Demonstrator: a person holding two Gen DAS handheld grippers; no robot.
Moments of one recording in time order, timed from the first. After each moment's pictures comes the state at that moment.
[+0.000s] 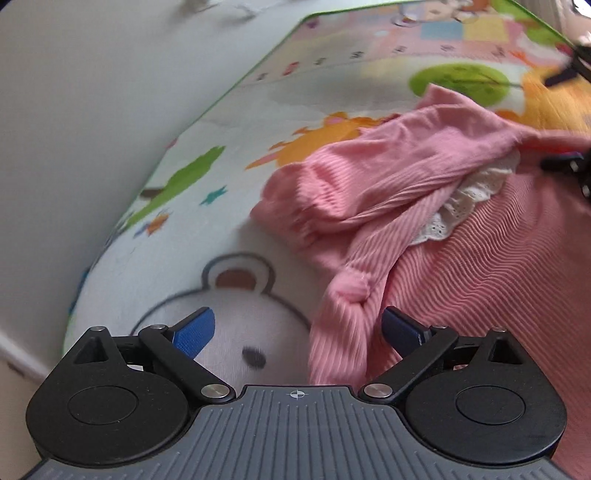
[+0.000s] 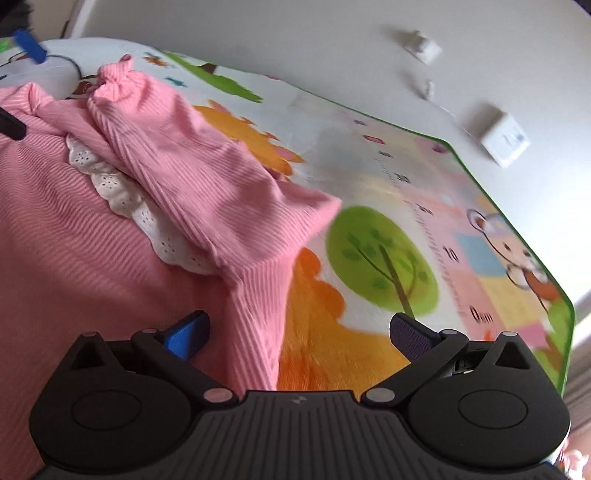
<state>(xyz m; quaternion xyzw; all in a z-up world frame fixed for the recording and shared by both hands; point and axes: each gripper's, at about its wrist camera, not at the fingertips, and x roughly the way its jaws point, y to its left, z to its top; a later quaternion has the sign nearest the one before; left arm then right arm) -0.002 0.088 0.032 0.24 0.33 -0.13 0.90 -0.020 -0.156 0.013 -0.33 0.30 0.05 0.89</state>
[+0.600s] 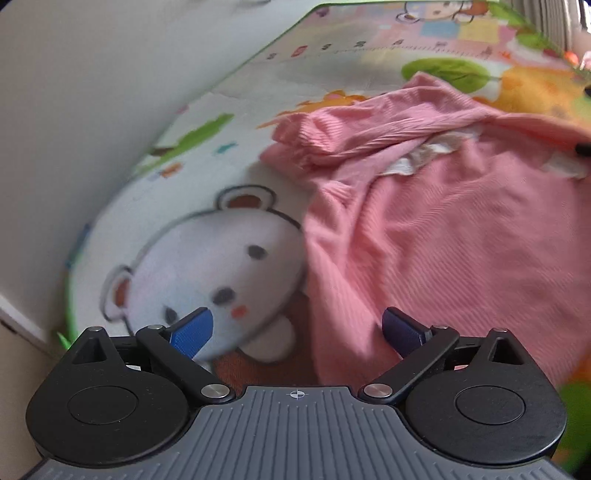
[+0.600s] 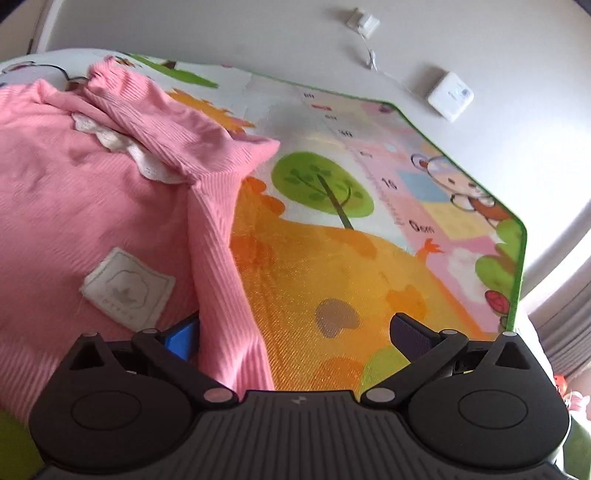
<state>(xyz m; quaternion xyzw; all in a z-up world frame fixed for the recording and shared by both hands) -0.070 0.127 0.039 0.19 0.38 -0.15 0.89 -0.110 -0.212 0.028 -0.29 0.31 0.02 0.91</state>
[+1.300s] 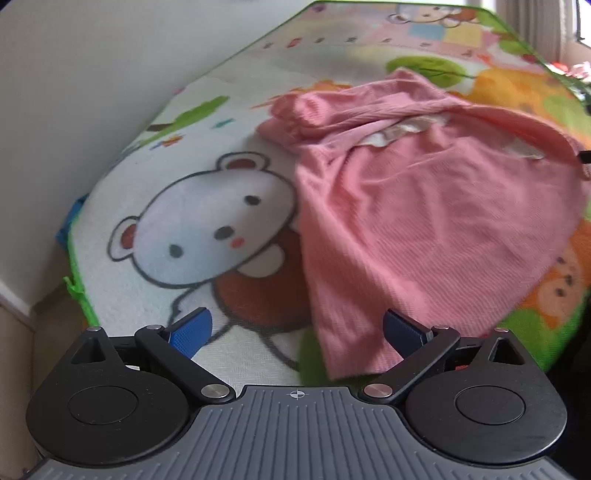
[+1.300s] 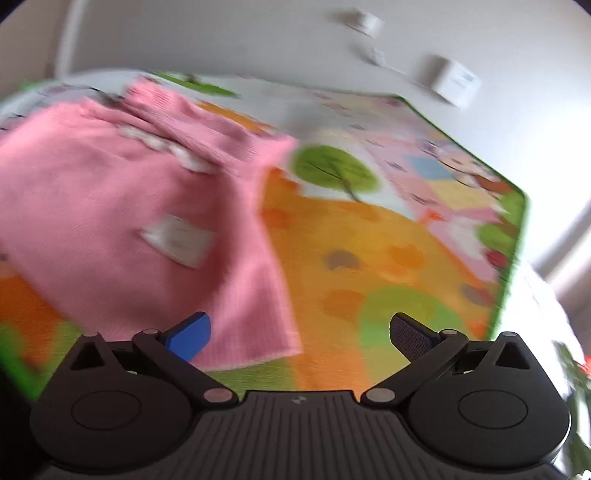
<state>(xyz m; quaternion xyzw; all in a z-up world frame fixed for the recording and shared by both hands) -0.116 0.157 0.042 0.18 0.40 -0.14 0.89 -0.161 -0.245 0.034 -0.26 0.34 0.02 0.91</state>
